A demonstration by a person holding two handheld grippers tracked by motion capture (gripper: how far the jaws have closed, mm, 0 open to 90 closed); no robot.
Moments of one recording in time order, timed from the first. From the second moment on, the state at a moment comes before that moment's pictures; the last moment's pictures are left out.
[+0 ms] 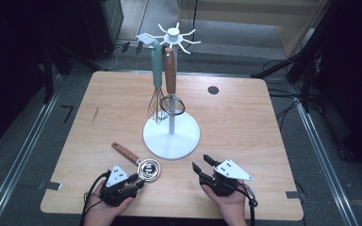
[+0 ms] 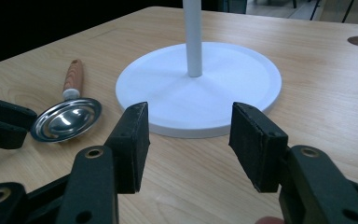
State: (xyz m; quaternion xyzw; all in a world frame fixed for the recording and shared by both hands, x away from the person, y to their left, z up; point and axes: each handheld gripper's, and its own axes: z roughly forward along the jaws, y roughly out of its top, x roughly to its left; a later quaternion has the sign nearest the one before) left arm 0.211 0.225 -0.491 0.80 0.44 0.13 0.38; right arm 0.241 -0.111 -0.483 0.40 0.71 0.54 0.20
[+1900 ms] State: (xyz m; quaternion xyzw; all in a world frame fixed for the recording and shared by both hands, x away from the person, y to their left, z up) left arm 0.210 0.186 -0.493 0.79 0.45 0.13 0.39; right arm 0.230 -0.082 -0.489 0.37 0.74 0.54 0.14
